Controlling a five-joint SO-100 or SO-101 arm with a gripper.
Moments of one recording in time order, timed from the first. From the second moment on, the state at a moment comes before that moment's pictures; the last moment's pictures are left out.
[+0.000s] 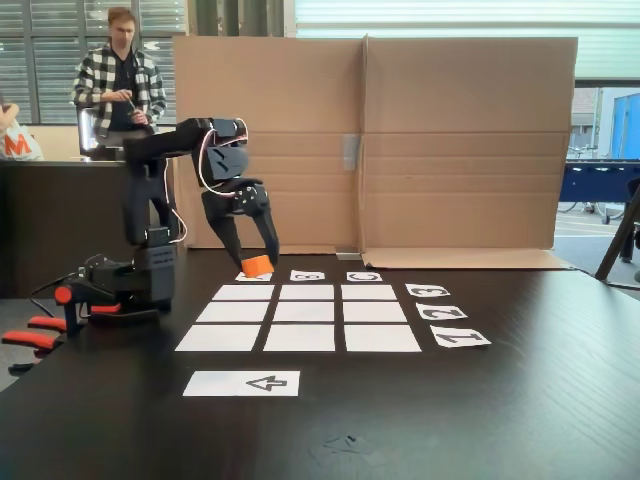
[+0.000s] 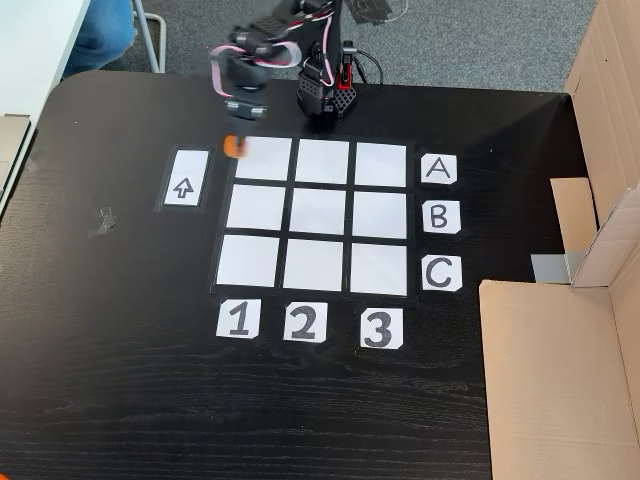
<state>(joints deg) 20.8 105.4 92.0 86.8 57.6</state>
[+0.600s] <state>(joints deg) -16.5 106.6 97.0 83.3 73.5</state>
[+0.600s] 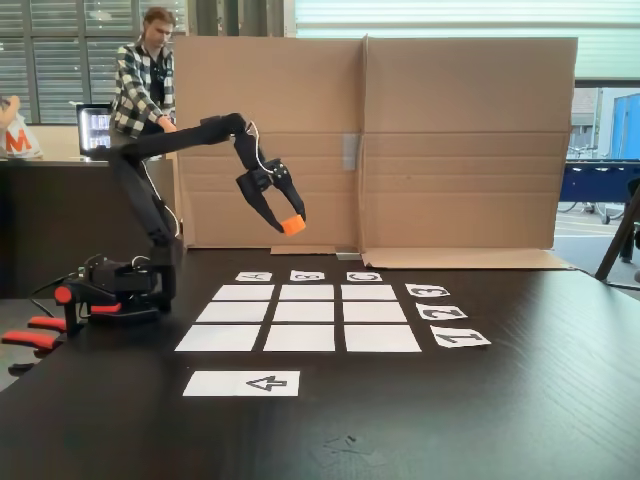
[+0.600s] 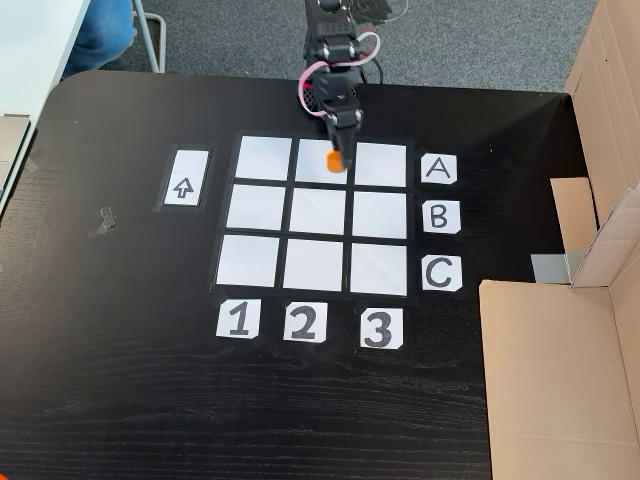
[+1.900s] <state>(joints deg) -32.2 64.0 76.7 77.3 81.7</state>
